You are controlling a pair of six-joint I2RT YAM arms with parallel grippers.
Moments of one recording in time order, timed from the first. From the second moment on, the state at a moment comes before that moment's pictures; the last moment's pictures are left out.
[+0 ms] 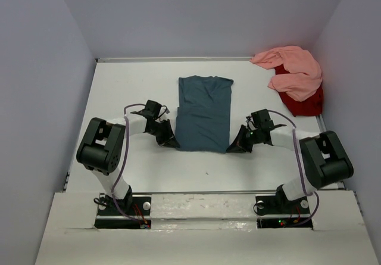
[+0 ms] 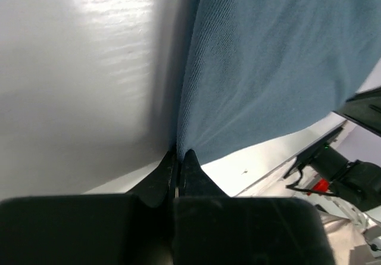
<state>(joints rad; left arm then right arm) -0.34 1.71 0.84 -0.33 0.55 -0.63 0.29 1.55 0.63 -0.18 -0.60 0.79</state>
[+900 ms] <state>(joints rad) -0.36 1.38 1.07 -0.80 0.44 -0.51 0.30 1.10 0.86 -0.76 -0.59 0.71</state>
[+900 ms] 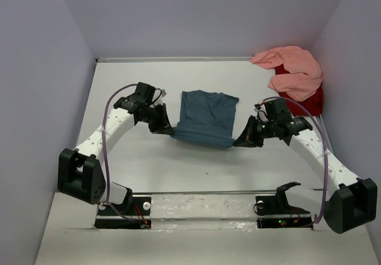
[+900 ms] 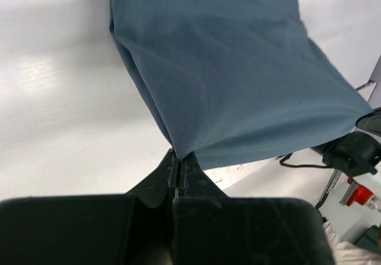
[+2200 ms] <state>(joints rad) -0.36 1.73 1.47 -0.78 0.37 -0.54 0.26 1.45 1.21 -0.80 -0.47 0.58</state>
